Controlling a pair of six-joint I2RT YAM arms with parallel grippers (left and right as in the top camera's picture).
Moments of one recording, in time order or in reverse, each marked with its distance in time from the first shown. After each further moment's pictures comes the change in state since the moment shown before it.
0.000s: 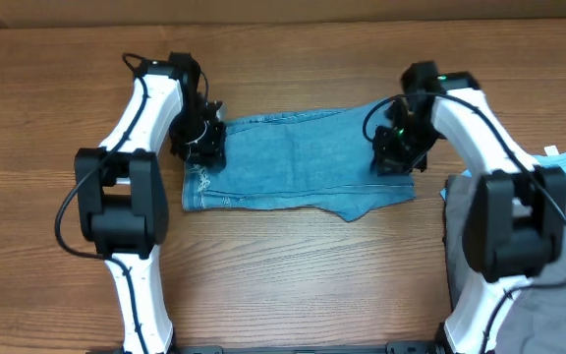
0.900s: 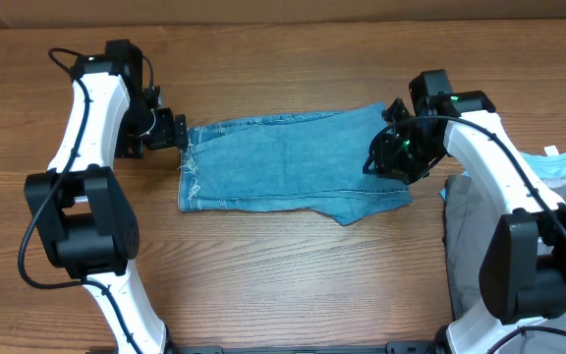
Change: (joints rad) left arm 0.171 -0.148 -0.002 -0.011 -0.131 -0.086; right arm 0.003 -0.234 -0.171 0.152 -0.077 -0.099
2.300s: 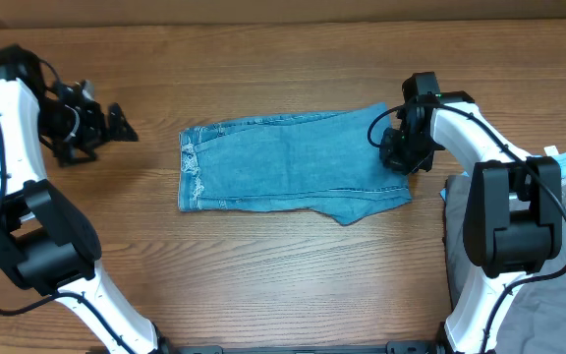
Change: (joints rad) left arm 0.297 -0.005 0.097 -0.155 0.289 0.219; right arm -0.030 0.255 0.042 0.165 0.296 0.163
